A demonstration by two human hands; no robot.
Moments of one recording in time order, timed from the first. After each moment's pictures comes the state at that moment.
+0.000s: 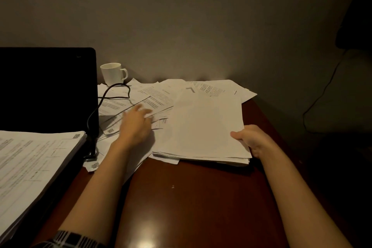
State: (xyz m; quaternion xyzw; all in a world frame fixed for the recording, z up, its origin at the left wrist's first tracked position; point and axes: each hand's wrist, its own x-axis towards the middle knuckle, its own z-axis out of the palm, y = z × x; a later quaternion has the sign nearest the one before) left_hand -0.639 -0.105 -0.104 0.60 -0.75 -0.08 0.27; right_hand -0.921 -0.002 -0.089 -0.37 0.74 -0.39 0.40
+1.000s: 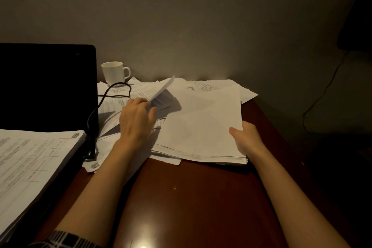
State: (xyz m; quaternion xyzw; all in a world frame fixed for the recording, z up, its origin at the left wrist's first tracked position) left_hand -0.651 -0.097 -0.096 0.55 -0.73 0.08 0.40; right_hand -0.903 -0.009 -0.101 -0.40 0.72 -0.48 0.31
